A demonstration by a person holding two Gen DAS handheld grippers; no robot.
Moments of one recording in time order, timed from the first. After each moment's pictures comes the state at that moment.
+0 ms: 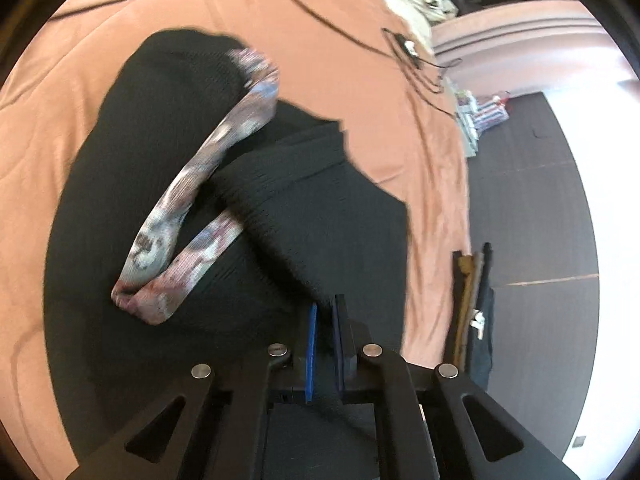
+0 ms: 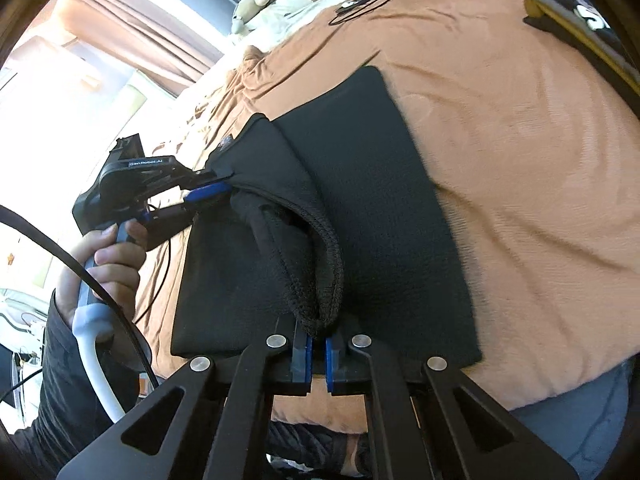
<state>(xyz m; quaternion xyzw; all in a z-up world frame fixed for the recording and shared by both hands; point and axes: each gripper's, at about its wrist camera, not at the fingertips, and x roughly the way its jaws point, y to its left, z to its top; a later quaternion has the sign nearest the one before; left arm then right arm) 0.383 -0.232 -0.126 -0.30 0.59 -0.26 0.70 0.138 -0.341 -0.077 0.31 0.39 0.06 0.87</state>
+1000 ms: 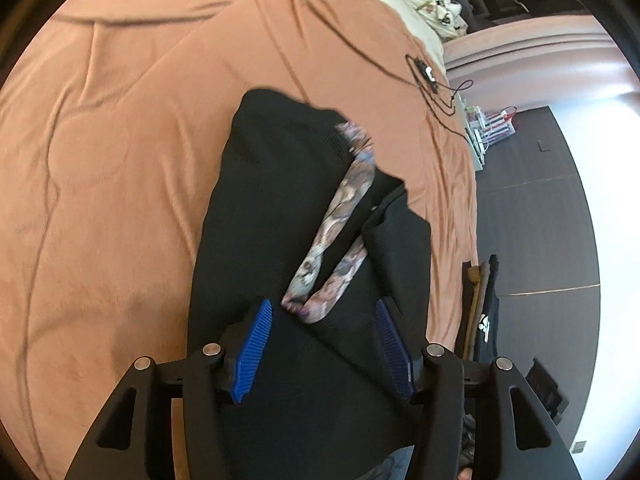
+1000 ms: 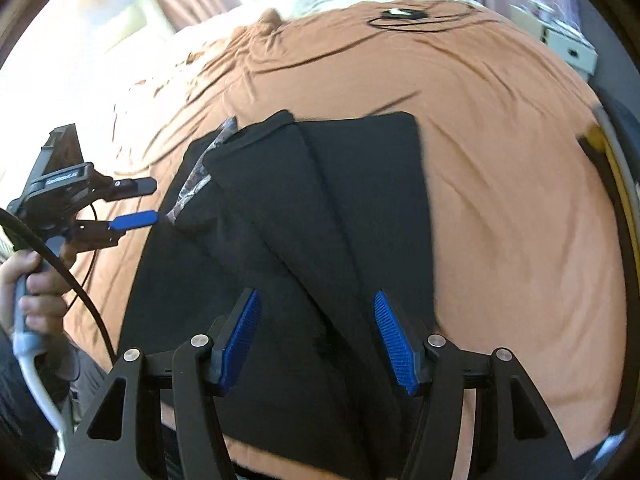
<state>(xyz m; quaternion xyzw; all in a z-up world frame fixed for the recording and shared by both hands) 0.381 -0.156 -0.135 -0.31 0.59 -0.24 0.70 0.221 -0.288 -0.025 0.11 0.46 0.04 0.88</state>
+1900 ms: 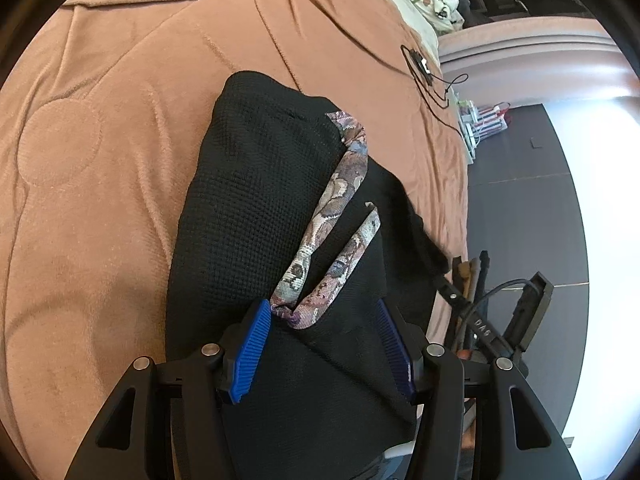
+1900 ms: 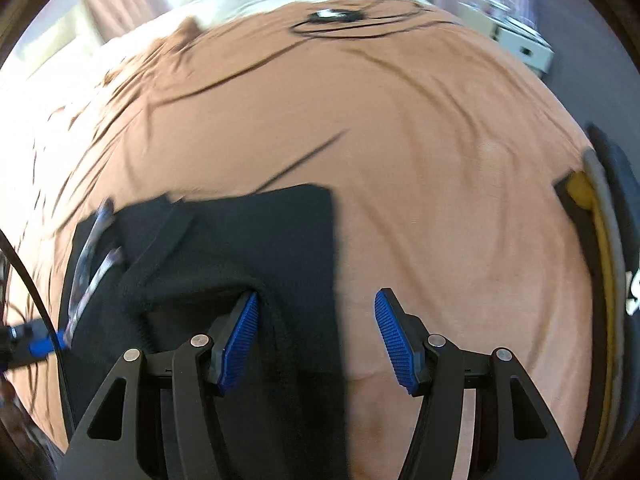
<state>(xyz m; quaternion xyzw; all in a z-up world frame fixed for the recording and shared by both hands) 0.386 -0.164 -0.141 -0.32 0.60 -0.26 0.69 0.334 -0.334 -0.042 0.11 0.46 -0.10 0.87</state>
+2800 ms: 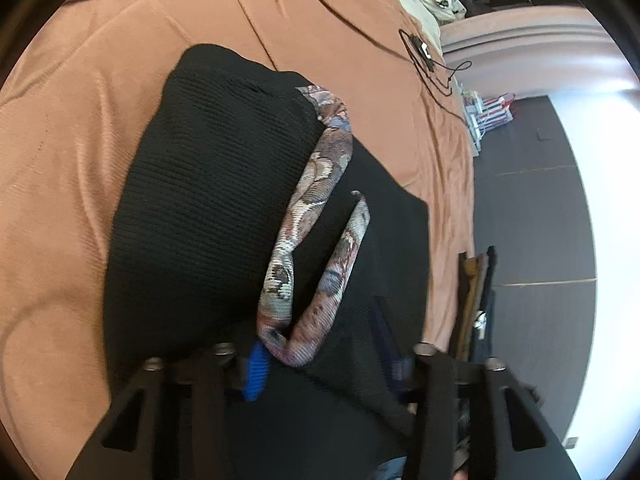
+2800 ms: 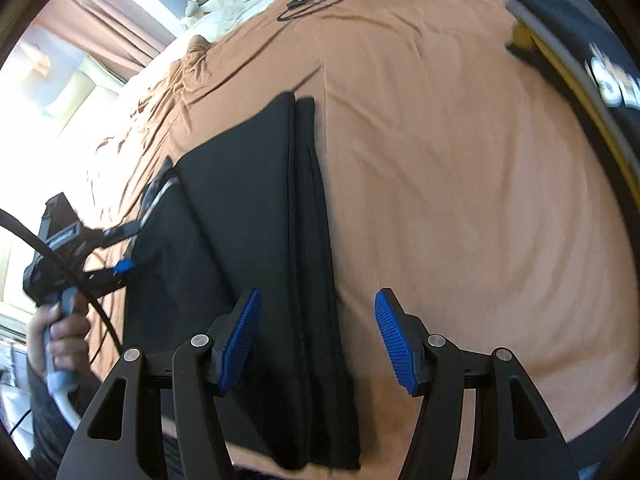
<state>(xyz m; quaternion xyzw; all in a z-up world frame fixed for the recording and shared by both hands) 0.395 -0.197 -0.148 -0.32 0.61 -0.26 0.68 0.192 -0.379 -0.055 0.27 0.45 -0.01 0.85</state>
